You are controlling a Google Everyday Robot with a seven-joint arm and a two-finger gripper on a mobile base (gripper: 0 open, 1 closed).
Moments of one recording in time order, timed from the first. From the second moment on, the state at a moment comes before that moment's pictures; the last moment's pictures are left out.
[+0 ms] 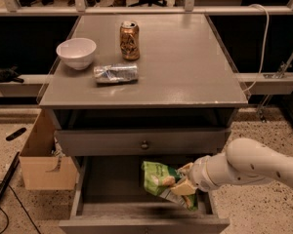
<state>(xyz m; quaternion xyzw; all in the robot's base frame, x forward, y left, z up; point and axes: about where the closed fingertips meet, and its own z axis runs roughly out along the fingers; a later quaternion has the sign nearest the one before) 0.450 -0.102 0.570 -0.50 0.80 0.23 0.25</state>
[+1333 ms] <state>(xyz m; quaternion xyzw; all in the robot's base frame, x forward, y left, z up) 0.453 -0.062 0.469 -0.50 0.82 0.24 0.15</state>
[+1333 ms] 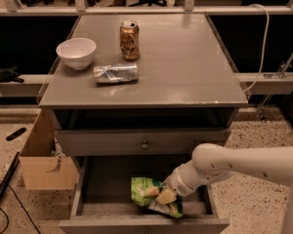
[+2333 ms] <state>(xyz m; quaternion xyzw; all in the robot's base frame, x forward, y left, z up) 0.506 -0.091 0.415 -0.47 0.84 0.23 0.15</state>
